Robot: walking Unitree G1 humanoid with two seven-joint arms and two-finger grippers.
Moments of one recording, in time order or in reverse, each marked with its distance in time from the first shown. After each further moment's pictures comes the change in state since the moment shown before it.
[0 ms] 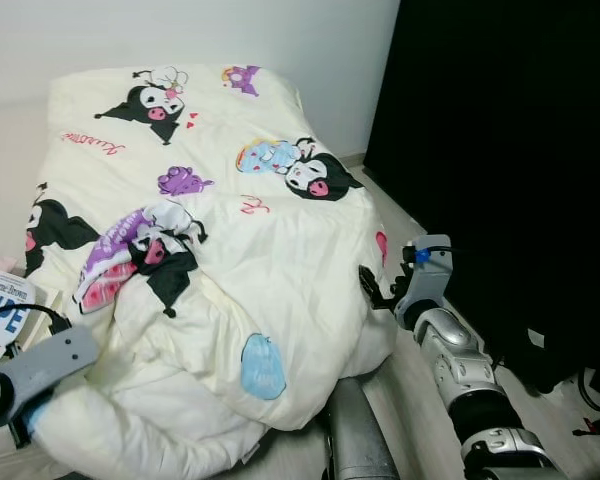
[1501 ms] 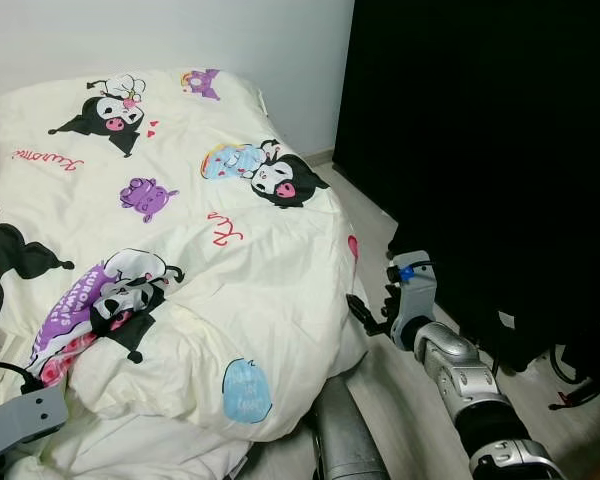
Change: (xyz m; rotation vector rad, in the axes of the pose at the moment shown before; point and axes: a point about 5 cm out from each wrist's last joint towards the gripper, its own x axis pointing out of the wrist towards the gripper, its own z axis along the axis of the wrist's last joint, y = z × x) left arm -0.009 -0.029 -0.051 -0.055 0.294 -0.222; right arm -0.012 0.002 -0.019 -0.020 0.144 0.155
